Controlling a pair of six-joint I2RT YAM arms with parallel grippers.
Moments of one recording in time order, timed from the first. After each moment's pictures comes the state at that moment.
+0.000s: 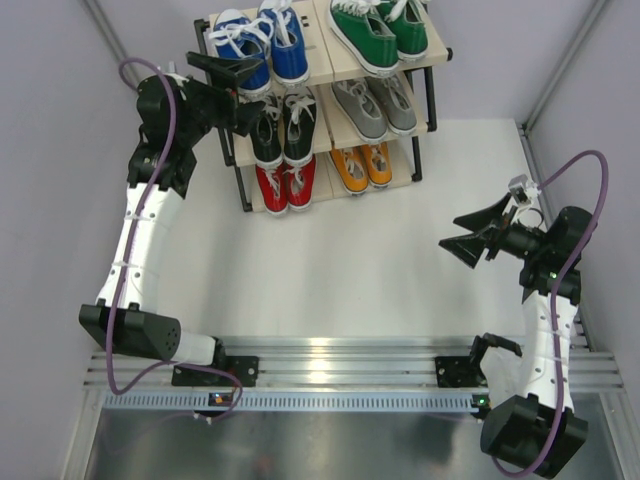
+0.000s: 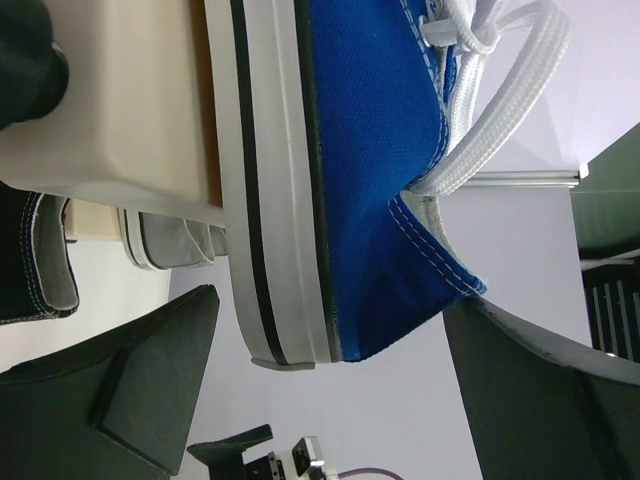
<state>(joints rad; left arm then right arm) -0.12 1.42 1.66 -0.27 0.35 -1.47 -0.38 0.77 0.67 -0.14 -1.38 0.14</state>
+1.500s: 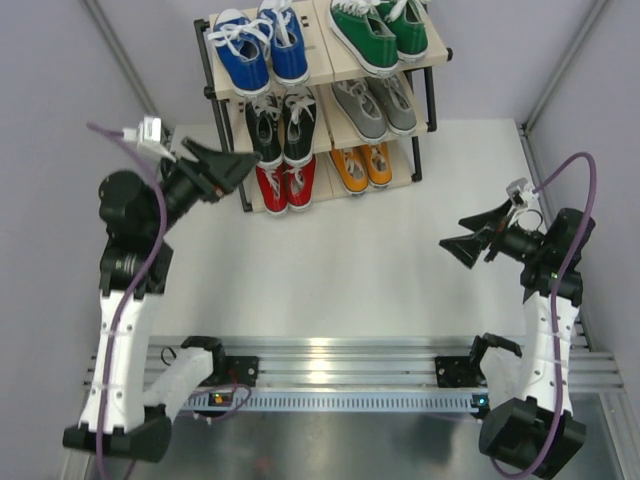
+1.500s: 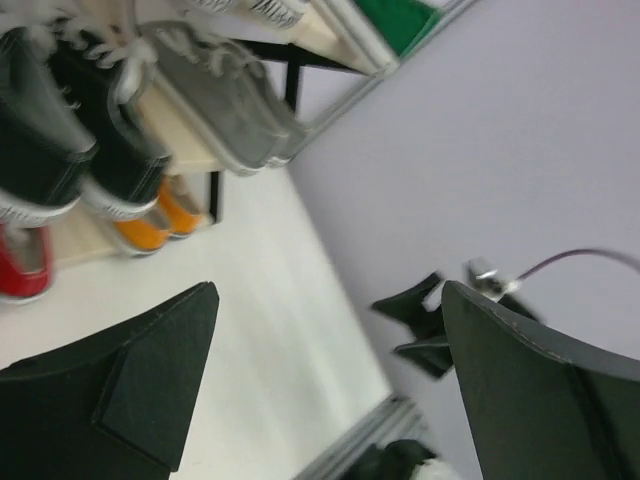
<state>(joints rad) -0.09 0.96 1.30 -0.25 0.55 -0.95 -0.38 0.77 0.68 -0.29 -1.30 -0.01</state>
